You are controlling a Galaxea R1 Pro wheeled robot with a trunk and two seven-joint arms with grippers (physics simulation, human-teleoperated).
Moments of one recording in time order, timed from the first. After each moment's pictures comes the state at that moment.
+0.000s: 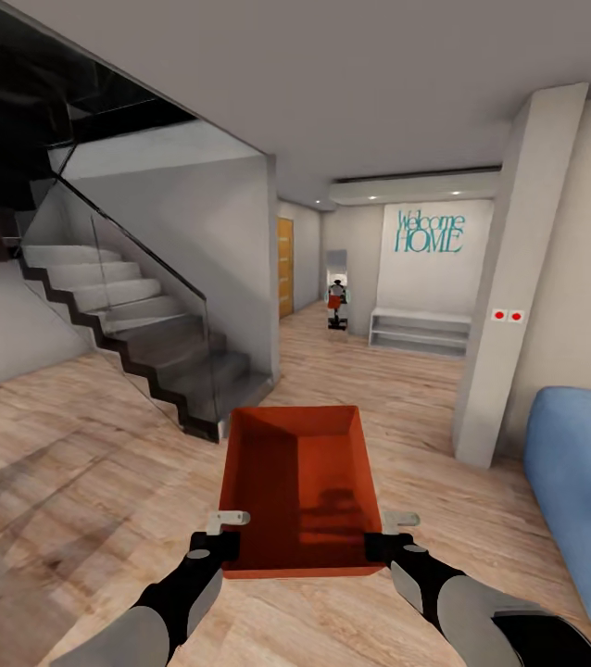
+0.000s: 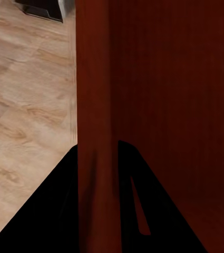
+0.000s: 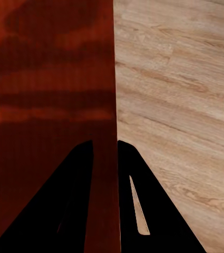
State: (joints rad) left arm -0.63 -0.13 -0.10 -0.31 0.04 0.04 0.20; right arm -0.77 0.06 0.00 -0.01 -0.01 -0.06 -0.04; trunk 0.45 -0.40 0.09
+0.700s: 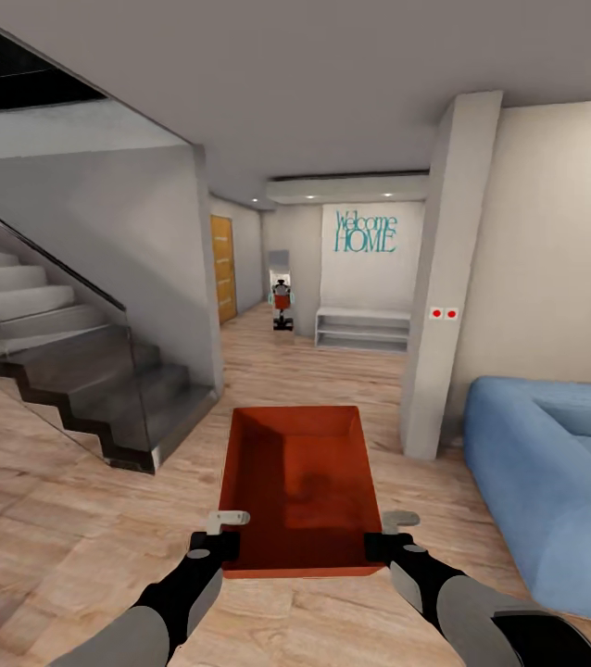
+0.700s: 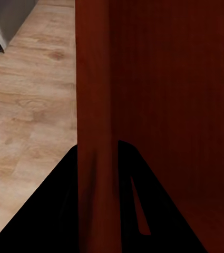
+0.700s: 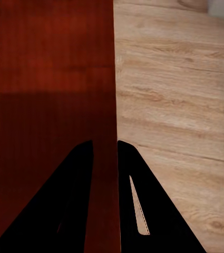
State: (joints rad) left arm -0.63 -0.13 -0.10 -0.31 0.04 0.05 0.20; right arm -0.77 0.07 0.00 -0.01 -0.01 -0.06 -0.04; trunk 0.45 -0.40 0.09
